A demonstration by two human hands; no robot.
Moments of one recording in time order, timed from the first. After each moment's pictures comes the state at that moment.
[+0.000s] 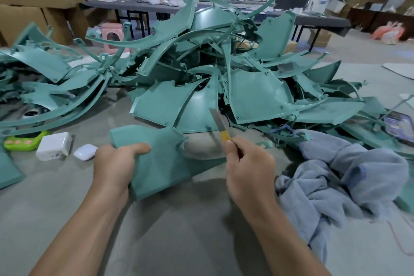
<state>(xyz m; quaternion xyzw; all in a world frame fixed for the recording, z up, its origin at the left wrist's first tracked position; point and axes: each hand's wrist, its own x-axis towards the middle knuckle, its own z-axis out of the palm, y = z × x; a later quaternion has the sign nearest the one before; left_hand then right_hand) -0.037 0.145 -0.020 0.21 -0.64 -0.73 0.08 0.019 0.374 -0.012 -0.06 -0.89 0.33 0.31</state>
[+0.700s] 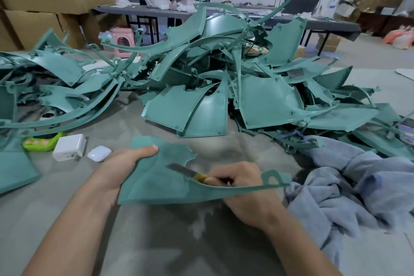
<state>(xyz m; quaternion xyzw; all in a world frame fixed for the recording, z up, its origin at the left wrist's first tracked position) -0.038 0.116 -0.010 0.15 -0.62 -0.75 -0.16 0.024 0.378 -0.016 0.19 -0.89 0.41 0.06</state>
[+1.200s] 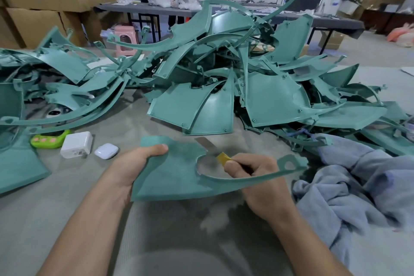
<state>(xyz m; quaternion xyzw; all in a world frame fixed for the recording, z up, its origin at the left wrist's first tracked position) -0.036 0.123 -0.007 0.19 -0.60 -0.76 -0.18 0.027 0.376 -0.015 0.11 -0.85 0.50 0.14</state>
